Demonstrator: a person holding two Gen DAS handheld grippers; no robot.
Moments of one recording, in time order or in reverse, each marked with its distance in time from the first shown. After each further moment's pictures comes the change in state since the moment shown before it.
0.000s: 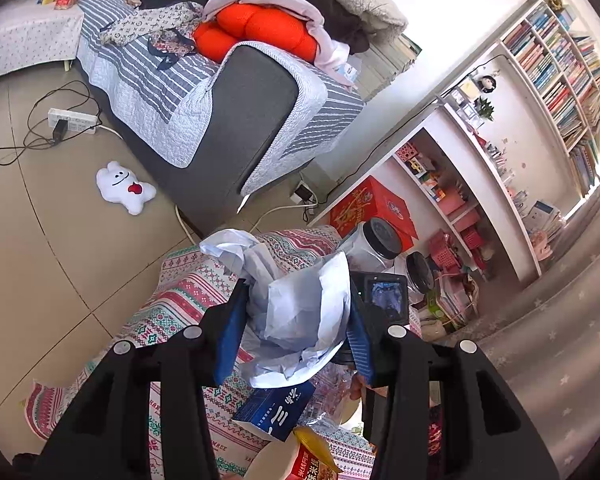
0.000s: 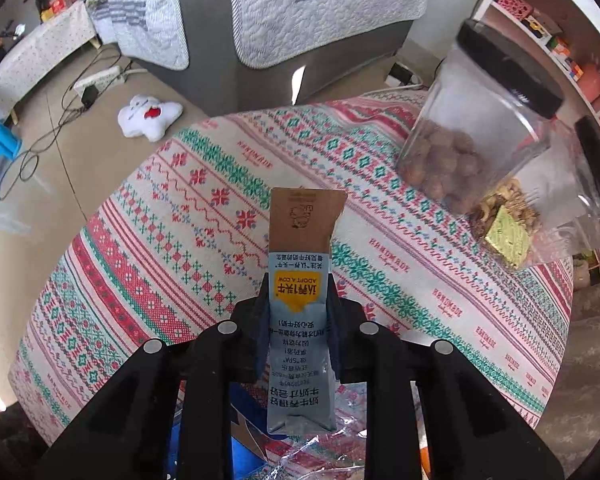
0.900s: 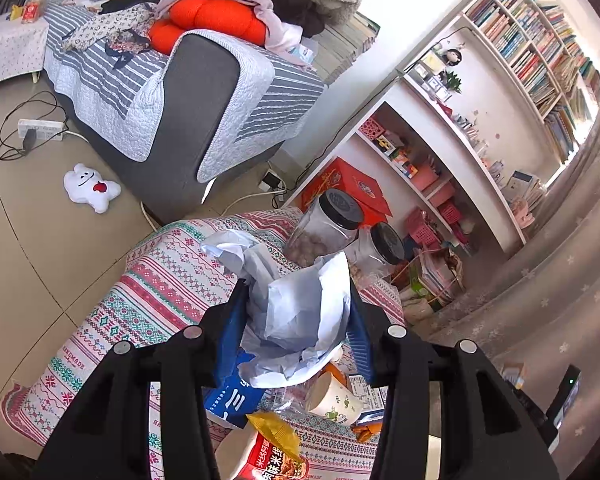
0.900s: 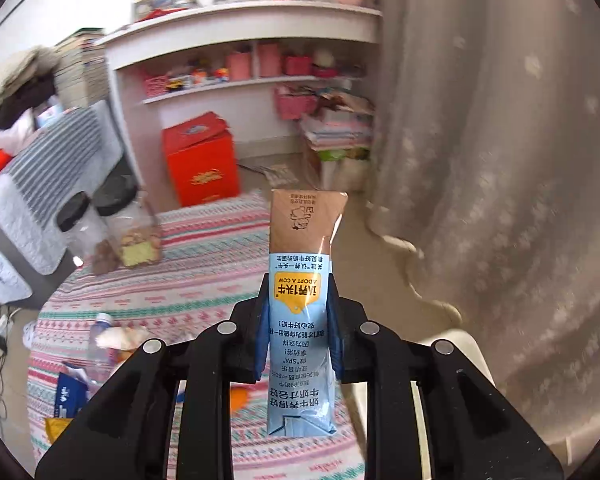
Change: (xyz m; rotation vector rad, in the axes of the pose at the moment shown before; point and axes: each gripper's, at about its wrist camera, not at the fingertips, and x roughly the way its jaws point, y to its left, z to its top) left arm 0.016 -0.055 -0.039 0.094 0.022 -0.070; right arm -0.239 -0.232 -0.271 0.860 -0.321 -0.474
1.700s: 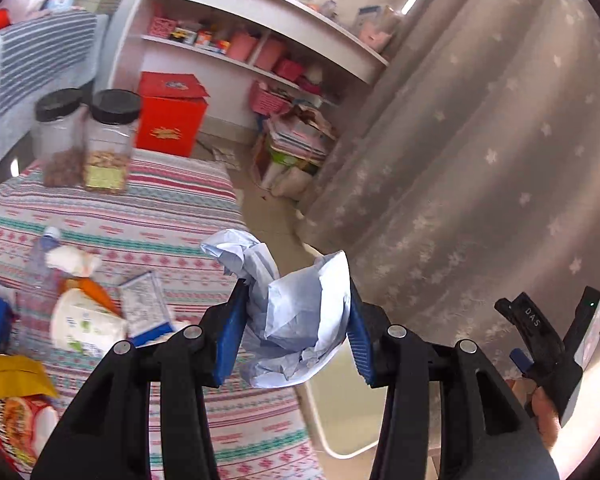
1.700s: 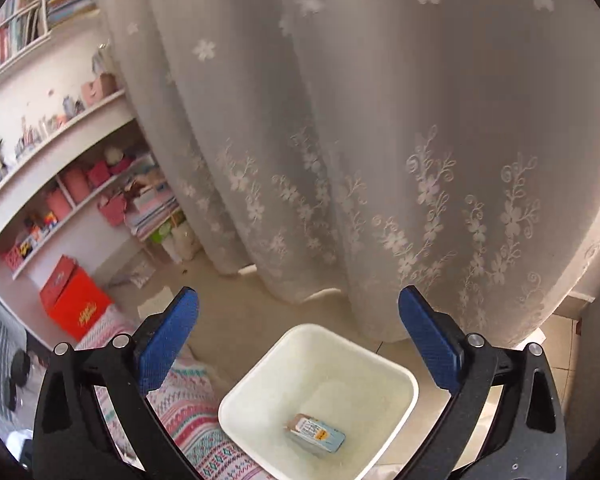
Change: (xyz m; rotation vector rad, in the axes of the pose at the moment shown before) left arm 0.093 -0.283 -0.209 0.455 0.333 -0.361; right arm -0.051 -0.209 -0.063 0.622 -0.201 -0.337
